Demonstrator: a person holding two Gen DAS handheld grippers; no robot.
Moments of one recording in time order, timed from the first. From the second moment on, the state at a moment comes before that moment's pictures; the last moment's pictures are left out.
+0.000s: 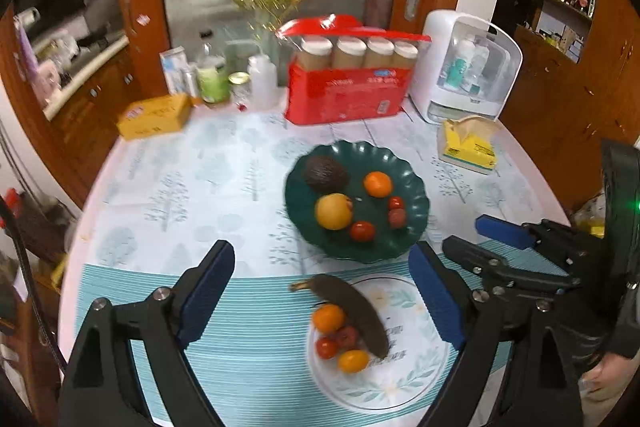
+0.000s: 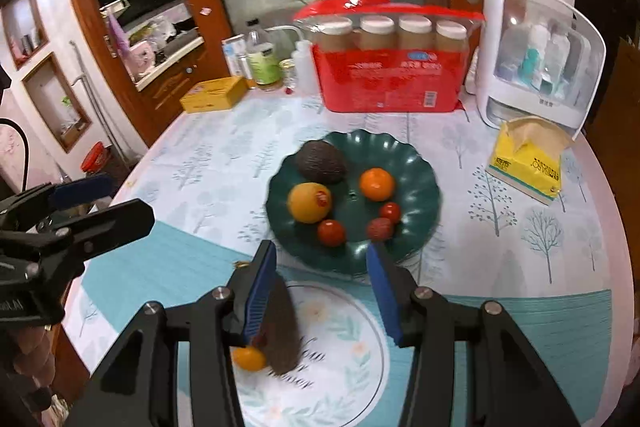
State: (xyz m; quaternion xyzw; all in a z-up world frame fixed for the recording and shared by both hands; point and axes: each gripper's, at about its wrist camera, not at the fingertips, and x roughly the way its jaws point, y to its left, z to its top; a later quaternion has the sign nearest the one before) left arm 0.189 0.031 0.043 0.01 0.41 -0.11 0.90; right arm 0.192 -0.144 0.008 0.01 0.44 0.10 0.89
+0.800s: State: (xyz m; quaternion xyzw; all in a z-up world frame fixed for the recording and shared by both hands) left arm 0.141 0.029 -0.134 -0.07 0.52 -0.11 0.85; right arm 0.198 -0.125 -0.116 0.05 0.54 0.13 0.83
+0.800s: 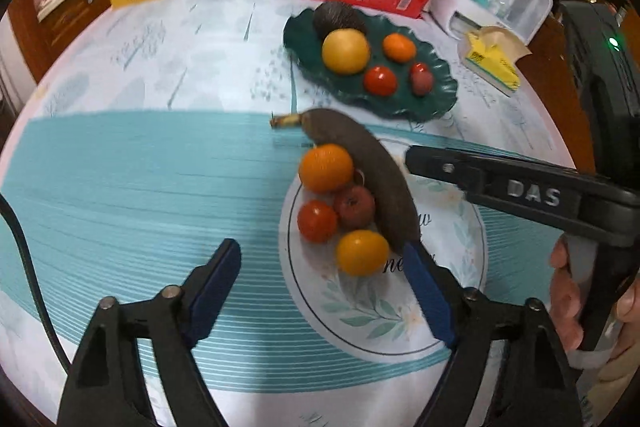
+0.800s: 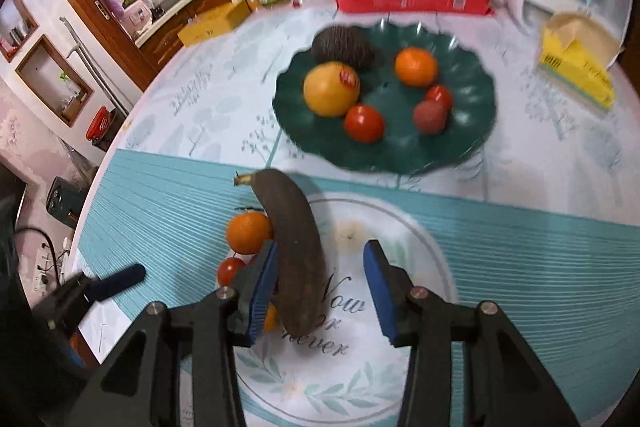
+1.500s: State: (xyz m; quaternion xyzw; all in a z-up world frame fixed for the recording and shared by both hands) left arm 0.144 0.012 -0.168 -0.12 0.54 -0.10 0.83; right arm 0.241 -0.097 -0.160 0.03 0.61 0.20 0.77
